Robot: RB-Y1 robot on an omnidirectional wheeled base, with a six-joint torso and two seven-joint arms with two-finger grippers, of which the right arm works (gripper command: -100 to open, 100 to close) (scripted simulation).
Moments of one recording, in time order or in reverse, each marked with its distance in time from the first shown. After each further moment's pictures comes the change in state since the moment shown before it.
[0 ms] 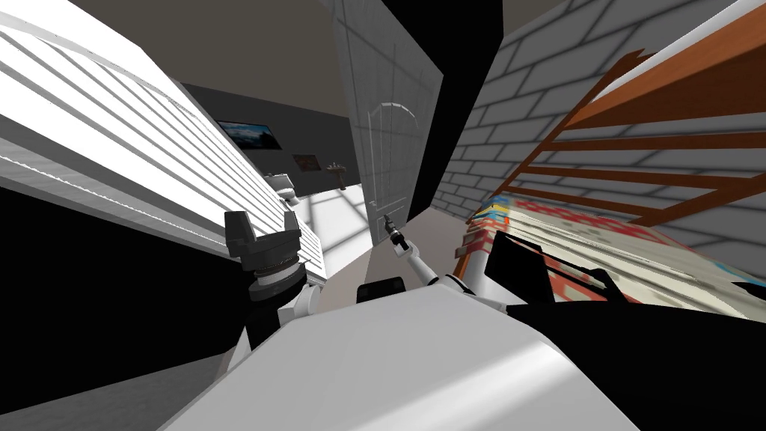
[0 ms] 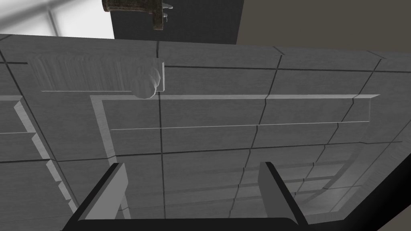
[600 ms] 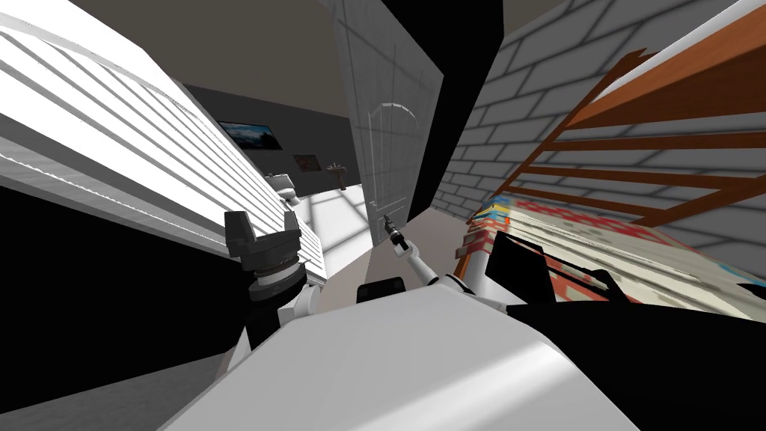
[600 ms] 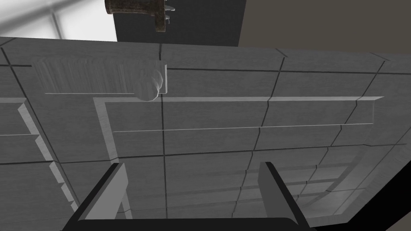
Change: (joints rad) arm -0.001 -0.002 0.007 0.002 -0.001 0.009 -0.005
